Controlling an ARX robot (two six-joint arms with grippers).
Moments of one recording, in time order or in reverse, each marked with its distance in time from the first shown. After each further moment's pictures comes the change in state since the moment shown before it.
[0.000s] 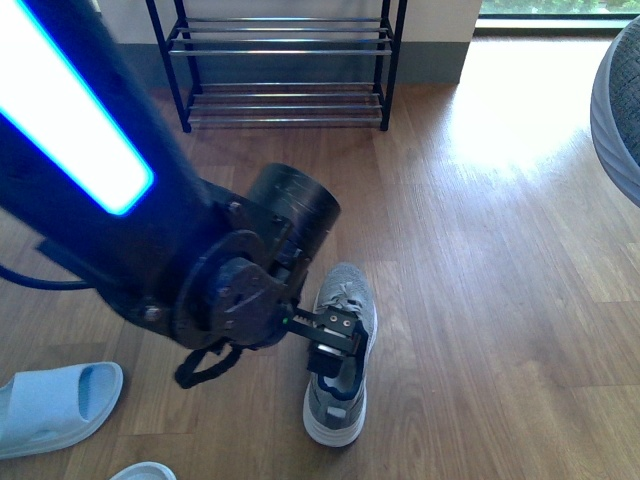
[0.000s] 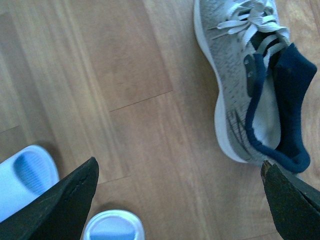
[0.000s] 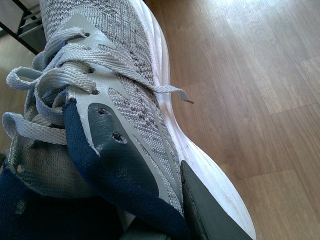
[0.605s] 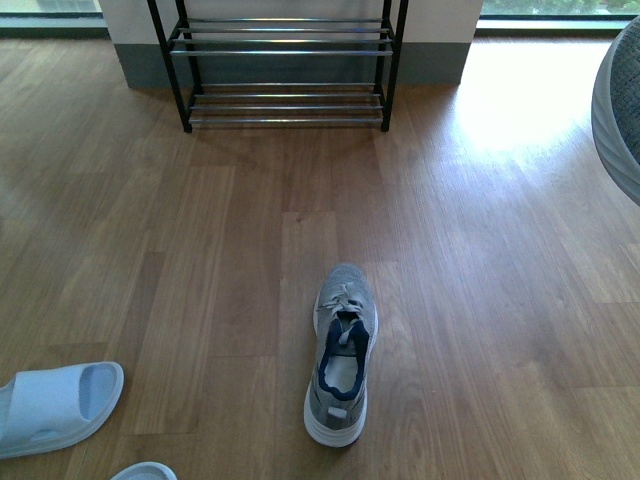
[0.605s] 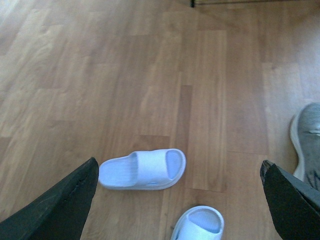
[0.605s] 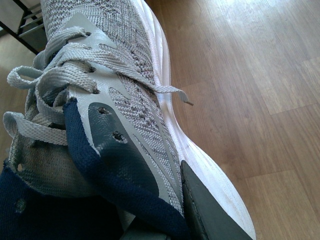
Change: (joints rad) left arm 0.198 -1.195 -0.709 -0.089 -0.219 0.043; right arm 0.000 0.000 0.000 0.000 0.000 0.000
